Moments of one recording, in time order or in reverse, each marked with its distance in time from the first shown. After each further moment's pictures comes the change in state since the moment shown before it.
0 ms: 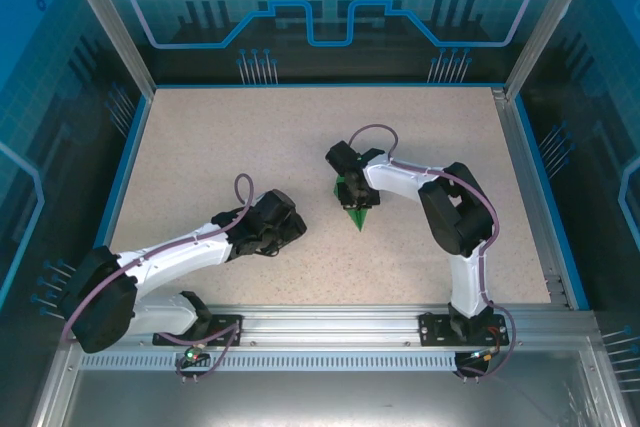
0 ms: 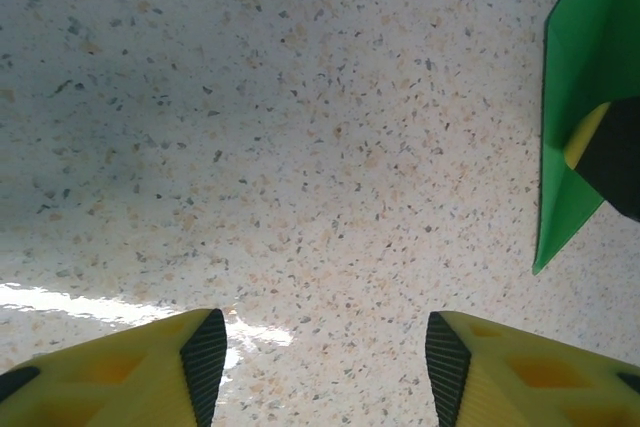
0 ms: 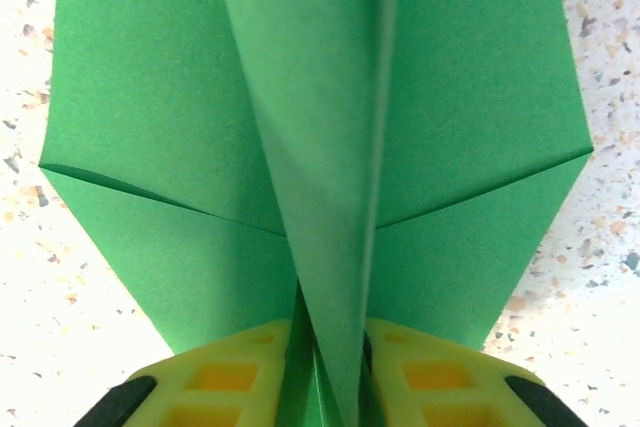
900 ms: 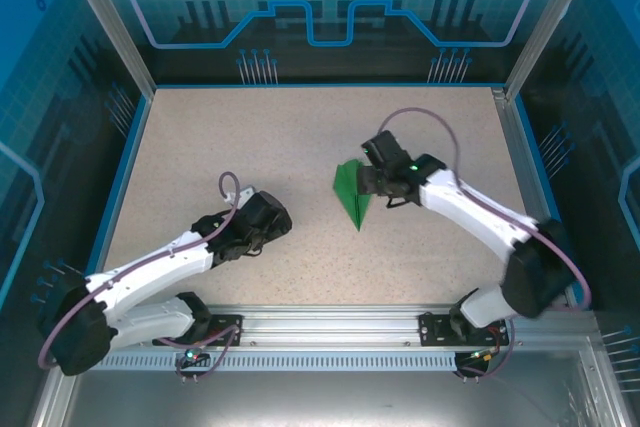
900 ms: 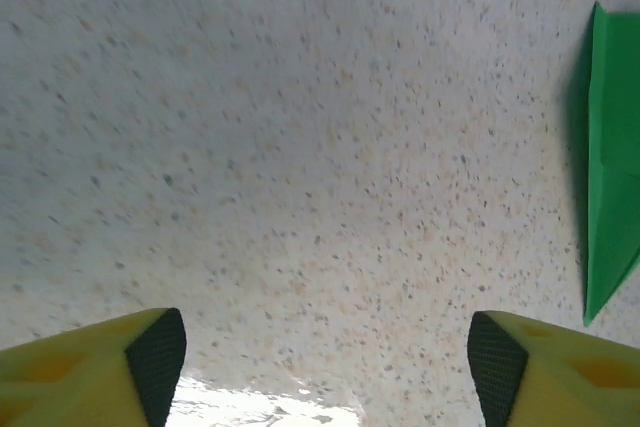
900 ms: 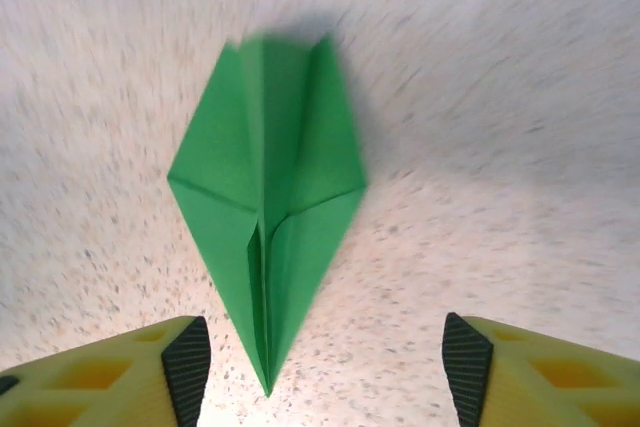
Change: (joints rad) left arm 0.002 -0.176 0.010 -0.165 -0.251 0.145; right arm -0.029 -0.594 -0.229 0.064 0.145 -0.105
